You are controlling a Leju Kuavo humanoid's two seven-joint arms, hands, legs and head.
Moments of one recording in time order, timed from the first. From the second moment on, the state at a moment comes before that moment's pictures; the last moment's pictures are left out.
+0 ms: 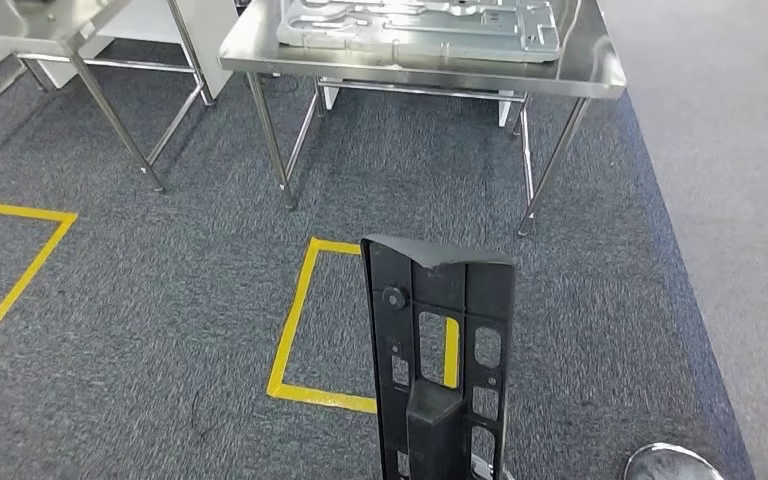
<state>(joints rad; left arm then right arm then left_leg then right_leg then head) -0.05 -0.16 1.25 -0.25 -1.29 0.07 -0.36 0.37 -0.25 0.57 -1.74 -0.02 -0.23 -0.56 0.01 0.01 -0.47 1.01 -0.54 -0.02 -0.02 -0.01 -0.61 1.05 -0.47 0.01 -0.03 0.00</state>
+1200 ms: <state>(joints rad) -0.06 -0.13 1.27 -0.24 -1.29 0.06 -0.33 0.36 -0.26 0.61 -1.73 -0.02 -0.29 -0.52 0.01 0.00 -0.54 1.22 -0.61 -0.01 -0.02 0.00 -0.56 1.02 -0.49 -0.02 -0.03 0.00</state>
